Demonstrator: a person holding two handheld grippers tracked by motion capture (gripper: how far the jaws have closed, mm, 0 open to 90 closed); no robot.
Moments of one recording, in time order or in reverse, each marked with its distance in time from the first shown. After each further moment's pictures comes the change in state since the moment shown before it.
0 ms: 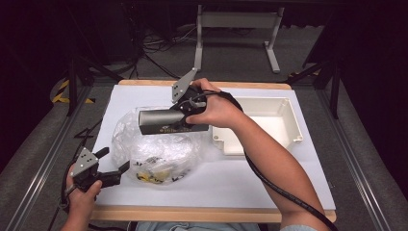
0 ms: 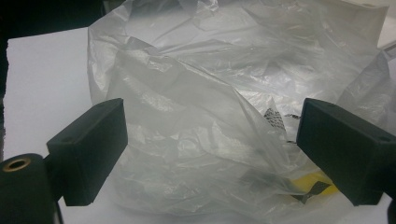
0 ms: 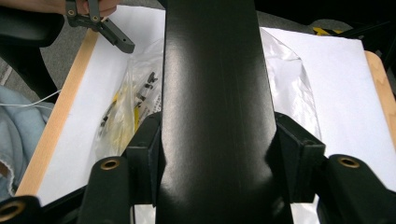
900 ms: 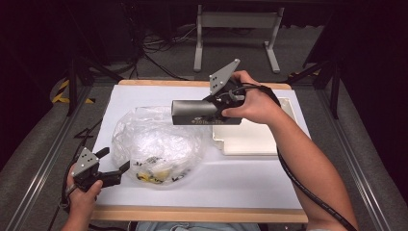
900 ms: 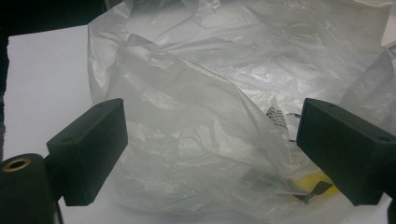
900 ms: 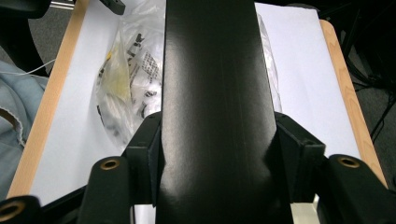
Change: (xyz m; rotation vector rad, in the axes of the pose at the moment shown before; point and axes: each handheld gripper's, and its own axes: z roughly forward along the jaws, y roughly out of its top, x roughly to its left) left arm 0.000 -0.001 0.001 0.009 0.006 -0.004; right arm 0.005 -0.046 -0.074 0.026 -0.090 0.037
